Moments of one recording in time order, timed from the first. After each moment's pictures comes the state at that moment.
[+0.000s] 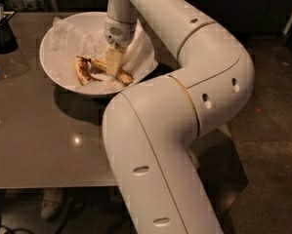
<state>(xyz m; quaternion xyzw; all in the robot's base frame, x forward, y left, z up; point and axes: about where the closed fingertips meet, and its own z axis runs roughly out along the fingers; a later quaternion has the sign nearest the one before) 0.686 0.077 0.847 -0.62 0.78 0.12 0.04</state>
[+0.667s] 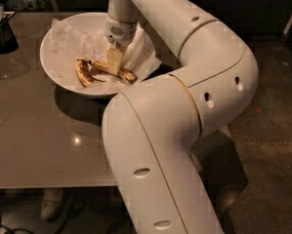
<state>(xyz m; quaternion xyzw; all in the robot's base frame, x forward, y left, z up) 0.693 0.077 0.849 -0.62 0.77 0.11 0.06</state>
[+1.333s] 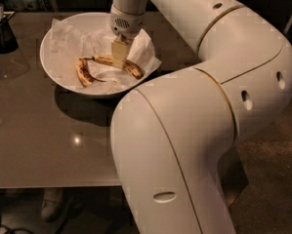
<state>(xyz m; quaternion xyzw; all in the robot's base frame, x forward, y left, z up) 0.683 0.055 0.882 -0.60 0.79 0.07 0.09</state>
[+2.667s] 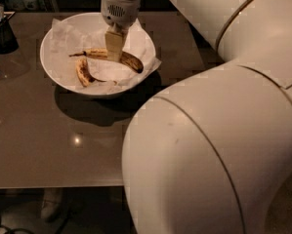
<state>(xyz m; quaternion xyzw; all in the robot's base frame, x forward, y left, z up) 0.637 0.064 0.933 -0.64 0.76 0.04 0.10</state>
